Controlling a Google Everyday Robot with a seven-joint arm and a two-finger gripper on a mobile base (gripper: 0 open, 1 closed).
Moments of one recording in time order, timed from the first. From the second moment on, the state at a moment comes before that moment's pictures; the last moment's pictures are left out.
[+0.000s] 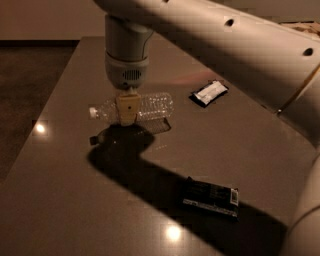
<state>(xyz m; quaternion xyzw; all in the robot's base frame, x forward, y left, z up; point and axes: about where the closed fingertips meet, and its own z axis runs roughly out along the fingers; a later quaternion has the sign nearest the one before) 0.531 0.073 0.889 -0.80 0.59 0.04 0.08</state>
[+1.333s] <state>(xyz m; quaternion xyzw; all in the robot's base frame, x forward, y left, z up) 0.526 0.001 0.995 -0.57 0.67 0.23 0.41</state>
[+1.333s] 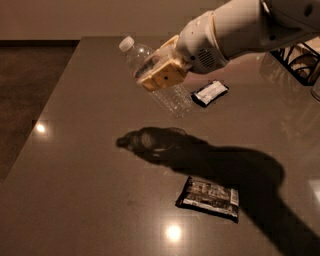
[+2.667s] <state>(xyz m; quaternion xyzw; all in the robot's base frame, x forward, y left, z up) 0.568 -0.109 0.988 -0.38 0.66 0.31 0.57</state>
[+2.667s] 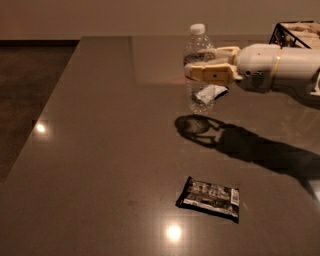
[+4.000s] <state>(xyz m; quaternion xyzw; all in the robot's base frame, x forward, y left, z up) 0.566 -0.142 0.954 -0.36 0.61 0.32 0.62</state>
